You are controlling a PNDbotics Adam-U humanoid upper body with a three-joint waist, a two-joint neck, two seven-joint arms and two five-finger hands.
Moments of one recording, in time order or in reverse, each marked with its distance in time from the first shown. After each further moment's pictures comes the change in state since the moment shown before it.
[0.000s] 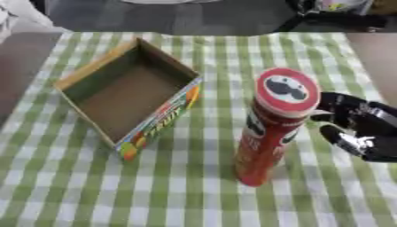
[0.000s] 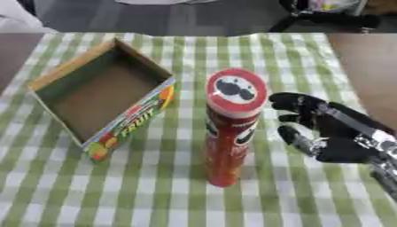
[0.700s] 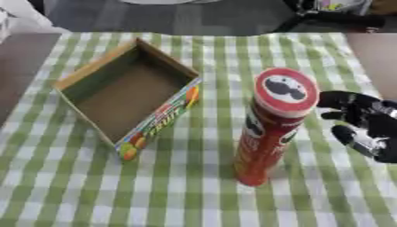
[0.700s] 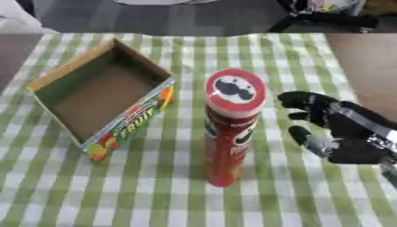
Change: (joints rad) left arm 0.001 0.004 0.004 0.000 -0.004 -0.002 0.008; right arm 0.037 -0.028 -0.042 -0.001 0.019 -0.023 -0.011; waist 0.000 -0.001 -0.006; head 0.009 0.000
